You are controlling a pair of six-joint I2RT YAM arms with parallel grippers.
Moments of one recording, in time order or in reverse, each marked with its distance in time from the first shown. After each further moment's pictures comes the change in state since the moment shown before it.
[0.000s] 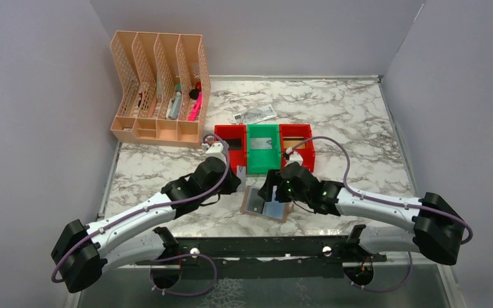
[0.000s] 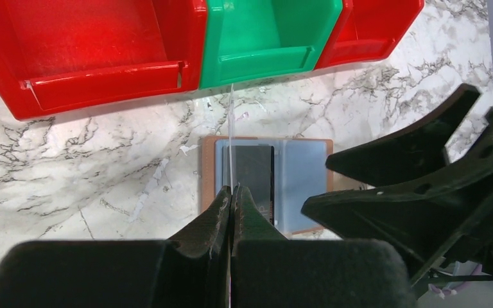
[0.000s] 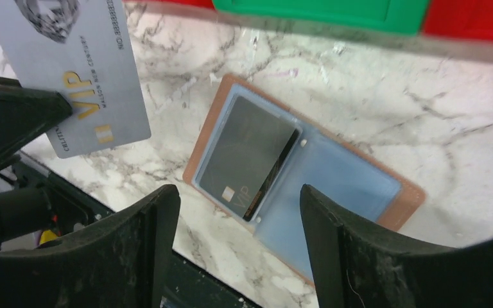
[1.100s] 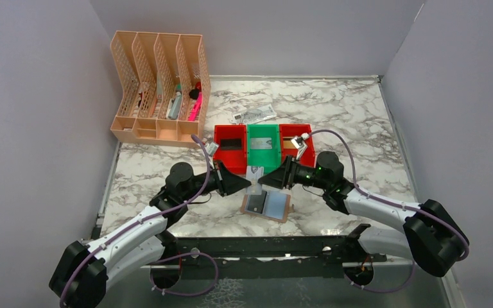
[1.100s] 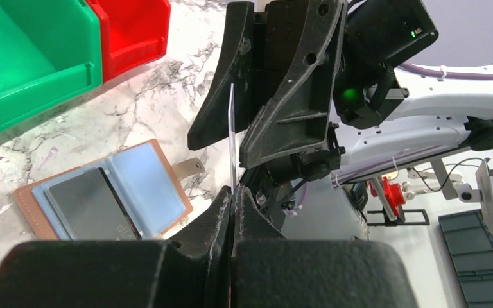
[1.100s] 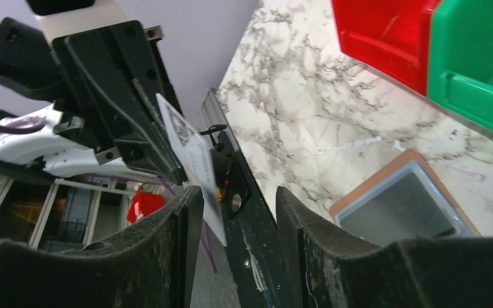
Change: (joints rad) left arm 0.239 -0.142 -0.273 0.647 0.716 -0.109; right arm -0.323 -0.053 -0.200 0.716 -0.703 0.063
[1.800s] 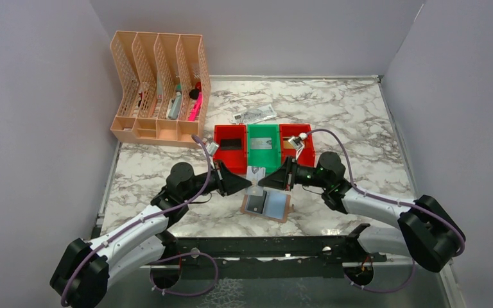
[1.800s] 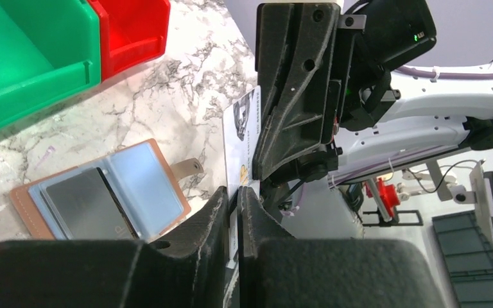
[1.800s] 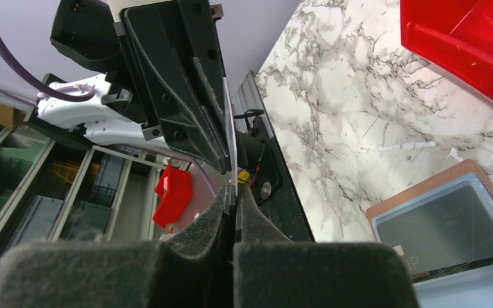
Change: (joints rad) left arm 0.002 0.023 -0.003 0.043 0.020 -0.025; right arm -0.005 0.045 -0.011 0.175 -0.142 0.065
